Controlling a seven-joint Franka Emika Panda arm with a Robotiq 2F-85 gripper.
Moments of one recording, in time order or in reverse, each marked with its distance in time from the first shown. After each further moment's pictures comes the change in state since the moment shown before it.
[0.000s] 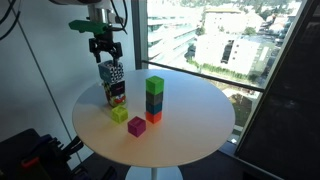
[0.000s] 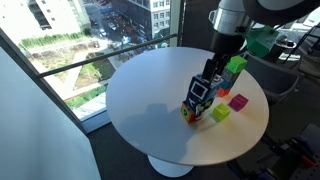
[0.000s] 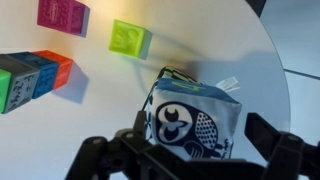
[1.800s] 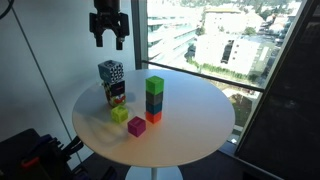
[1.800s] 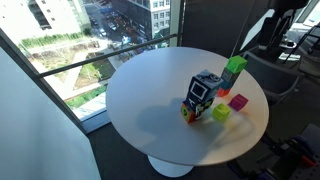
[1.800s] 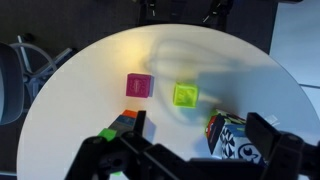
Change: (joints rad) arm -0.101 -0.219 -0.111 0.048 -0.101 -0.409 0.000
